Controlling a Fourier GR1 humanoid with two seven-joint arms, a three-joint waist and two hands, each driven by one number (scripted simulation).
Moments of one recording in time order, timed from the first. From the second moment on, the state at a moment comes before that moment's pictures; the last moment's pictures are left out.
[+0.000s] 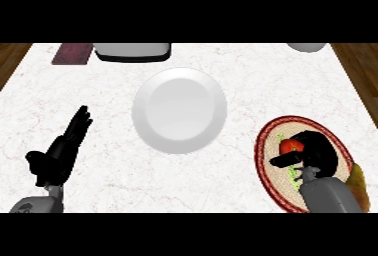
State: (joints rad) left arm -0.06 0.28 -0.01 -1.35 0.09 0.00 -0.12; right arm -0.20 -0.24 0.13 -1.26 0.76 -0.29 0.93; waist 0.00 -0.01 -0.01
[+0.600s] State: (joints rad) left arm -0.03 0.27 0.00 -1.35 0.08 0.00 -0.13; right arm -0.06 -0.41 0.28 -1.45 0.77 -0.21 0.47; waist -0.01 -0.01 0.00
